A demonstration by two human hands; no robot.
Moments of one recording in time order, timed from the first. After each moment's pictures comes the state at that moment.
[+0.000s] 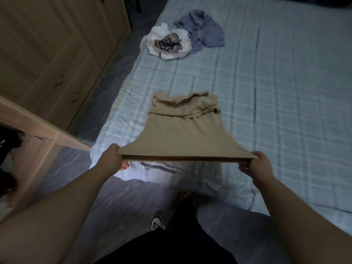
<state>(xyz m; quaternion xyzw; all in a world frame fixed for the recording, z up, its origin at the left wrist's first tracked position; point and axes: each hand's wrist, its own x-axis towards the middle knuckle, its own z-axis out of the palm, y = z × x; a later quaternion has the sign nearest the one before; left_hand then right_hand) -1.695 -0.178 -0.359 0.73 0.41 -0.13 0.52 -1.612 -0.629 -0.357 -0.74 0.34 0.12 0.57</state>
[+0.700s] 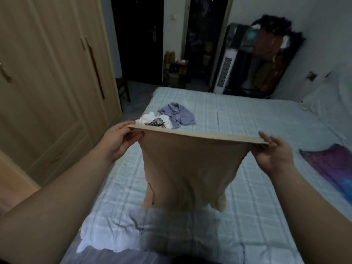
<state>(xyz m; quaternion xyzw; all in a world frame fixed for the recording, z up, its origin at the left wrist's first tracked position) -1.584 -0.187 -0.077 0.49 0.13 0.05 0.86 -1.574 -0.637 -0.055 -0.40 0.15 -0.05 0.90</state>
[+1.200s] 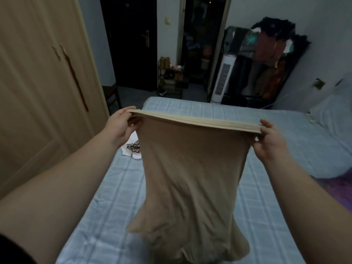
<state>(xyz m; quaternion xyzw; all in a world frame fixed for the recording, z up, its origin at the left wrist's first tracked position) -1.291 -0.266 -0.045 0.51 0.14 0.10 0.84 -1.290 -0.683 -0.030 -0.53 0.17 -0.11 0.82</state>
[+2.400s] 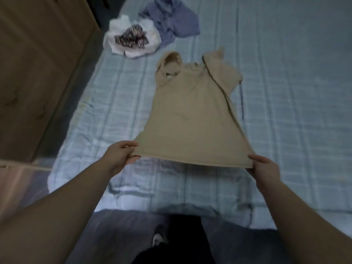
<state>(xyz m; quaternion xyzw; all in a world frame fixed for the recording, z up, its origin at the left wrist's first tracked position) -1.539 -0.271 -0.450 0.61 0.38 -0.17 0.67 -1.537 -0.721 -0.469 -0.65 0.44 0.05 0.62</state>
